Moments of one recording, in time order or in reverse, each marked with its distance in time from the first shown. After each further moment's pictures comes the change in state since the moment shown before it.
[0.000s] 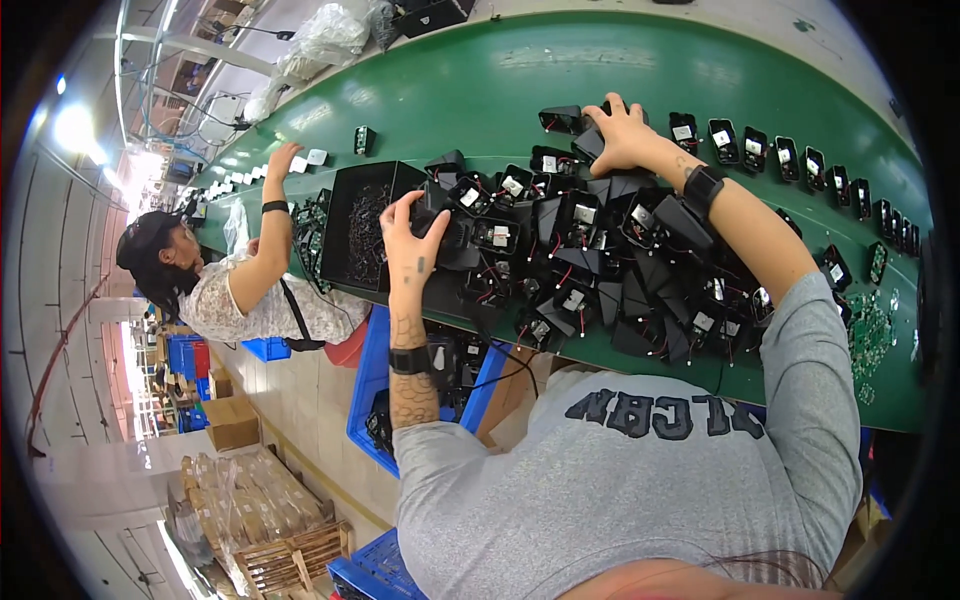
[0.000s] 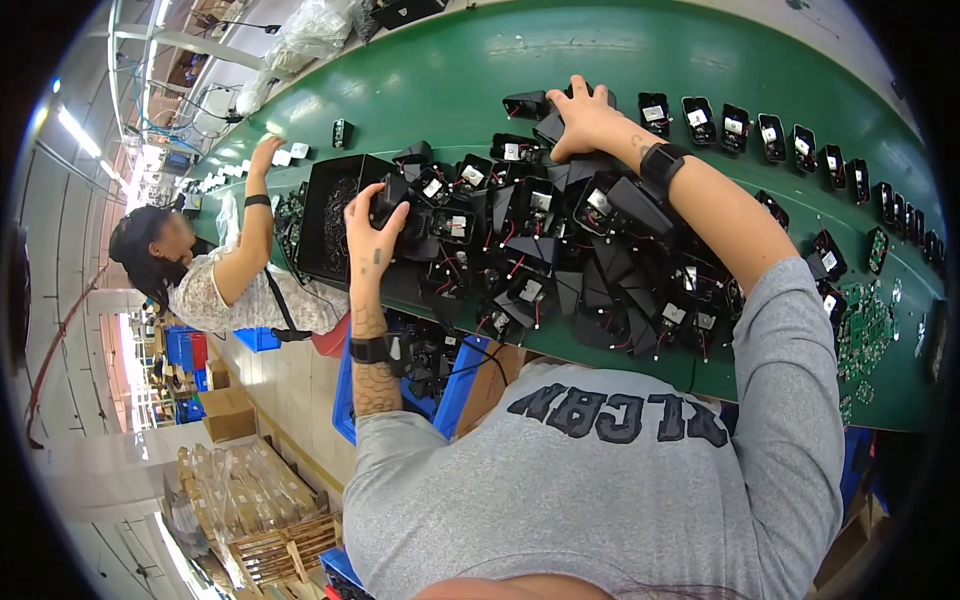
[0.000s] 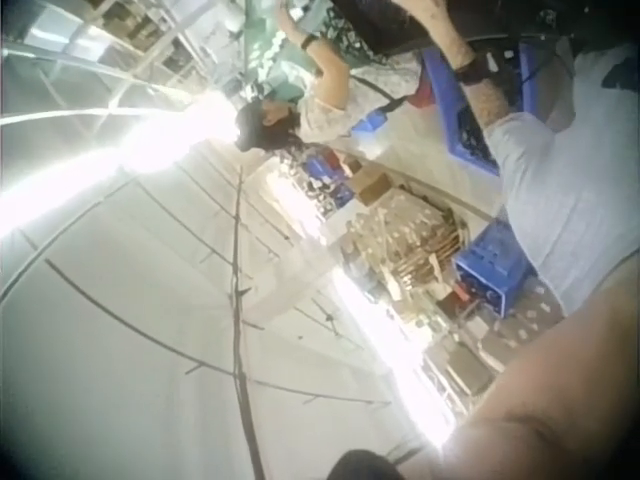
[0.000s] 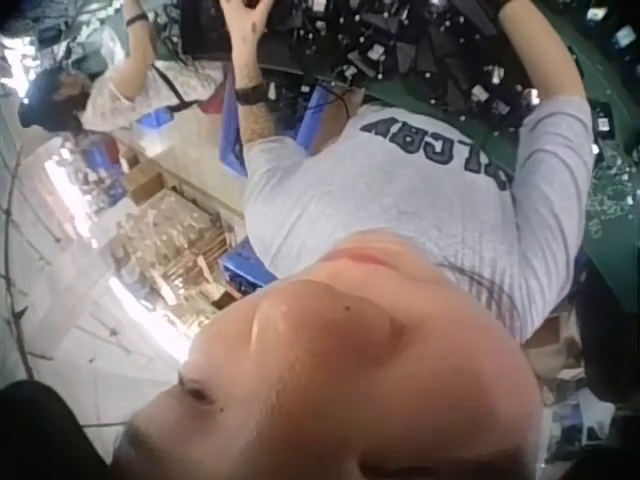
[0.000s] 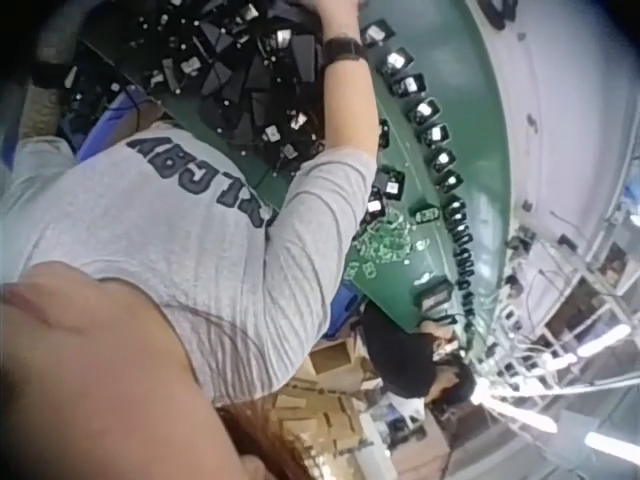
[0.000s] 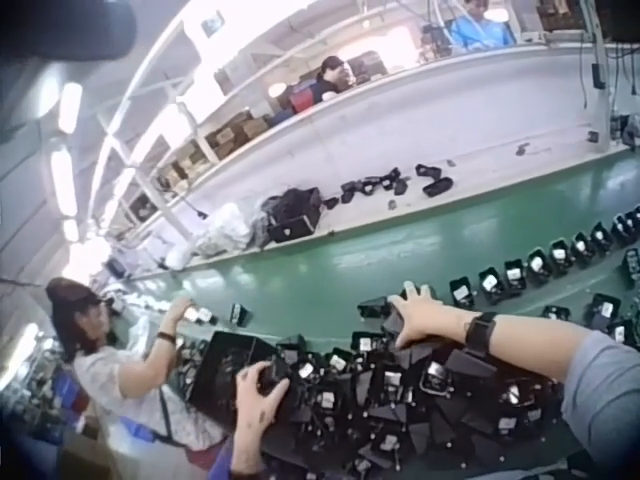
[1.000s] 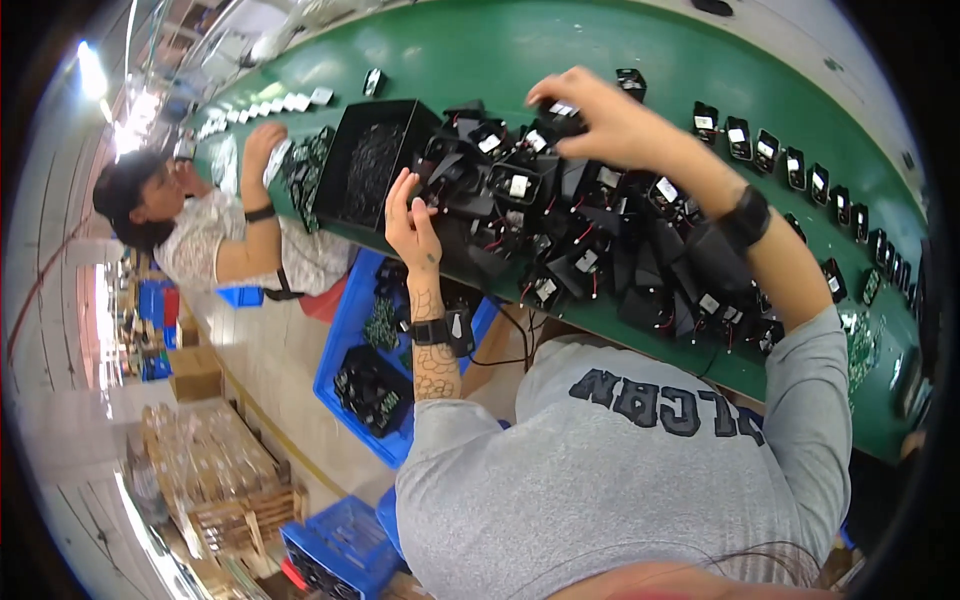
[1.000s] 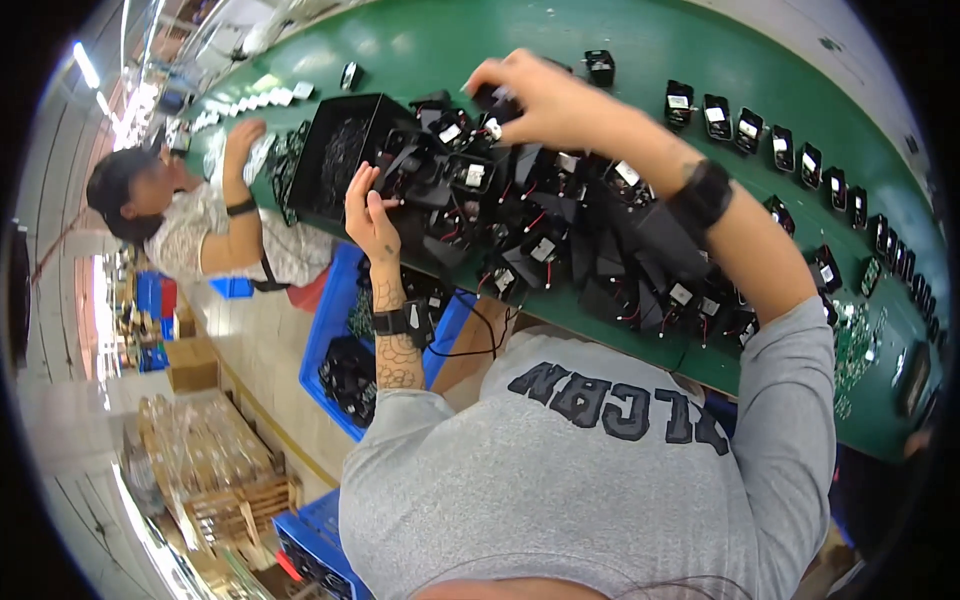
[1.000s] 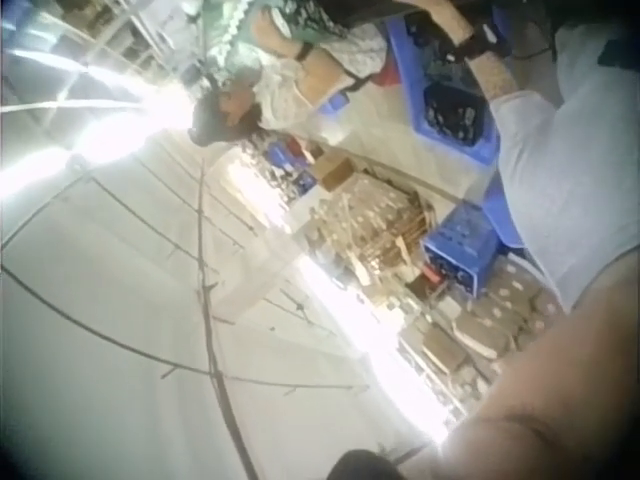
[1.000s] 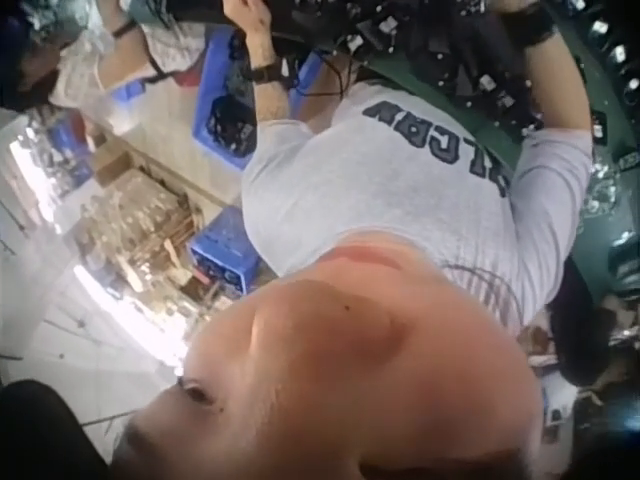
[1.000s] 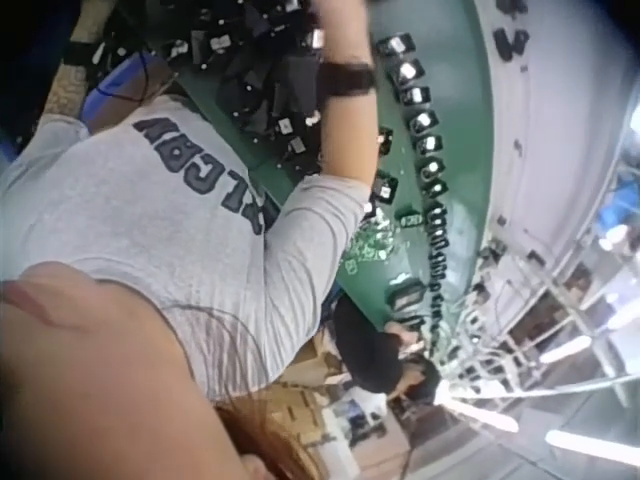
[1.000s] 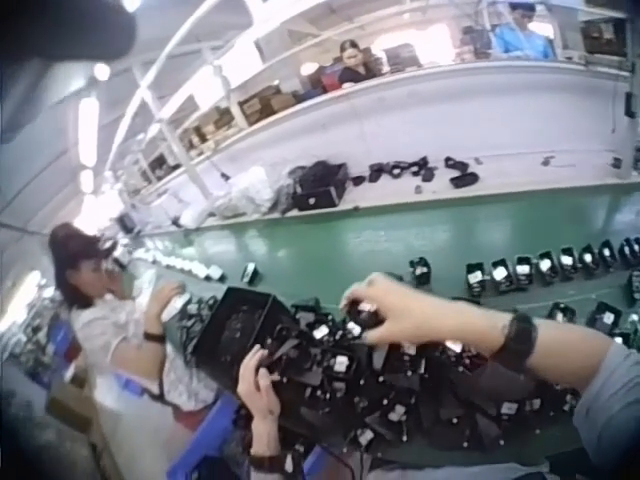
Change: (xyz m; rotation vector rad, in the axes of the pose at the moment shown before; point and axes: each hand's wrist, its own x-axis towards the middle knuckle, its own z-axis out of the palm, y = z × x) left_hand -0.069 -0.040 0.018 -0.413 0.451 0.165; right_hand -0.060 -0.104 -0.039 0.437 0.043 -0.640
